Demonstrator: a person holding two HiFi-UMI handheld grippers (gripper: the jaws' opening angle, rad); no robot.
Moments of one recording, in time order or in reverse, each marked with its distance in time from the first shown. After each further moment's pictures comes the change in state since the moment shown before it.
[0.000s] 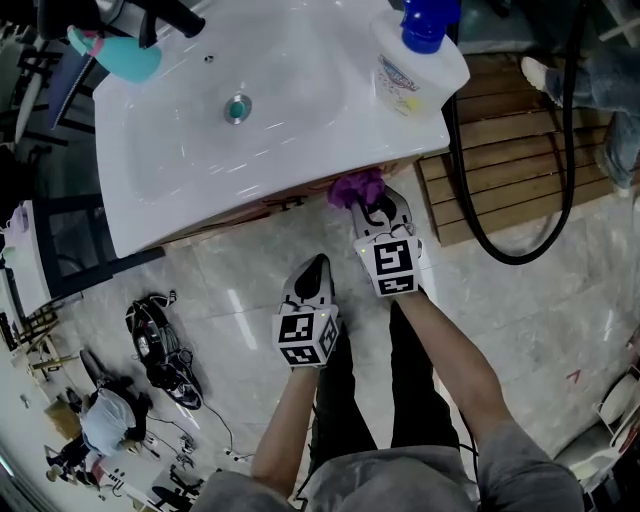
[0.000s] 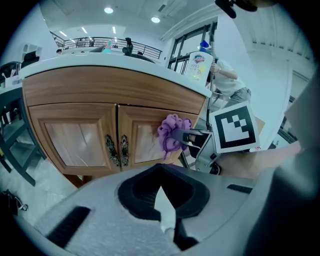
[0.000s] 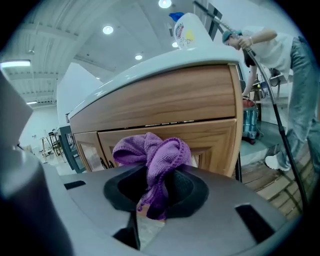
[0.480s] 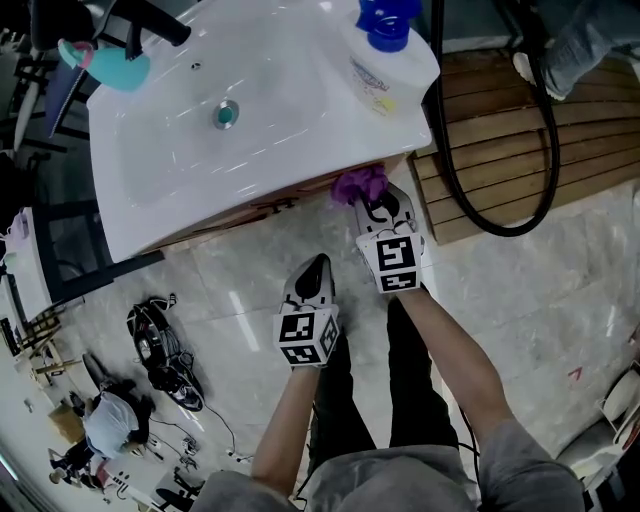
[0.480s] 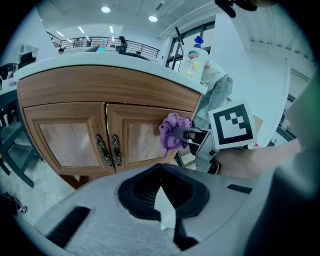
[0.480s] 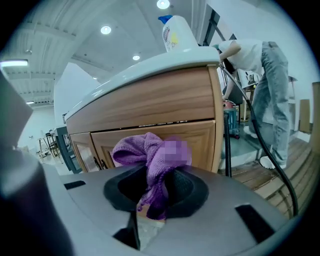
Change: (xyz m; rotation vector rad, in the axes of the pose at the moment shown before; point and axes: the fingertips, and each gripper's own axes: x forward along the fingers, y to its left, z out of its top) left arm 0.011 -0.020 -0.002 0.019 0.009 -0.014; right arm -0.008 -0.030 0.000 0.013 -0.008 -0.030
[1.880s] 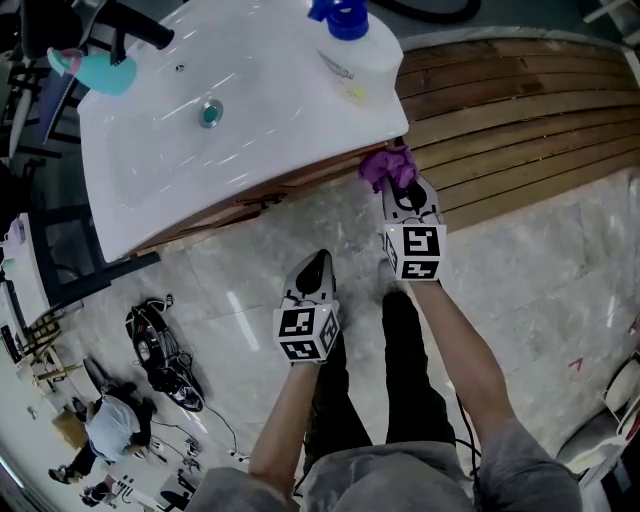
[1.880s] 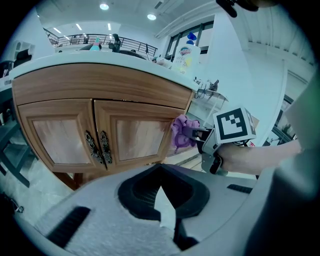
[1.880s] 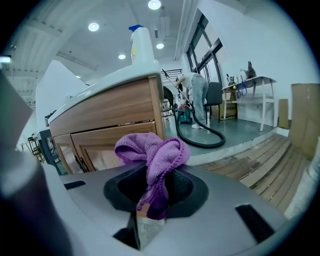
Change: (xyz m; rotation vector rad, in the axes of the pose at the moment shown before) left arm 0.003 -0.030 -0.007 0.009 0.017 -0.043; right arm -0.040 -0.078 -0.011 0.062 0.003 -0.176
